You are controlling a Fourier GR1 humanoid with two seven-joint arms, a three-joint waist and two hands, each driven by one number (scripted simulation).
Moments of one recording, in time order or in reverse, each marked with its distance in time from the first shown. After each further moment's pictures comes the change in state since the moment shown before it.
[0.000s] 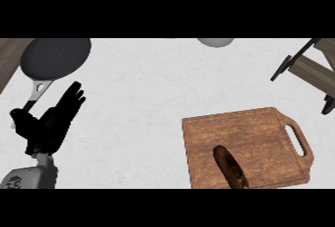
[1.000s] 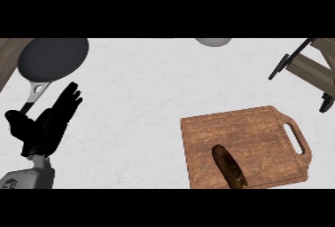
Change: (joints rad) left arm 0.013 0.005 0.010 -0.021 0.001 0.001 0.011; right arm 0.101 -0.426 -0.277 0.099 -0.199 0.027 -0.009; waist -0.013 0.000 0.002
